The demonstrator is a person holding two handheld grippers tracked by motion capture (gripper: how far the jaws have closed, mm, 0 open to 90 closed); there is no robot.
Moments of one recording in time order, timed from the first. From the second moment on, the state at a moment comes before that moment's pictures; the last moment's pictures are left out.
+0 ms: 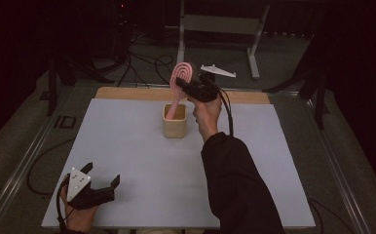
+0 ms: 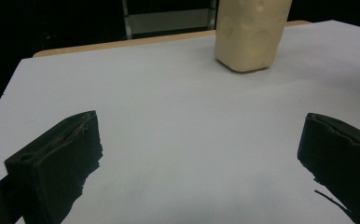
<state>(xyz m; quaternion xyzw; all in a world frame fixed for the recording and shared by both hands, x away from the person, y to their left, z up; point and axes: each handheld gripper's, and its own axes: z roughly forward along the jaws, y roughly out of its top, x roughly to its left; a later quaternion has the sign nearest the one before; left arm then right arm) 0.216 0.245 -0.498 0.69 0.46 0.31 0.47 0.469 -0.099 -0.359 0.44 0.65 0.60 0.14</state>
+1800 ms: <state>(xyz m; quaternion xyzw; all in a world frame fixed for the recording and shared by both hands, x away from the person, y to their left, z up) 0.217 0.243 -0.499 0.69 0.46 0.31 0.47 0.470 -0.090 -0.394 0.46 0.66 0.58 0.12</state>
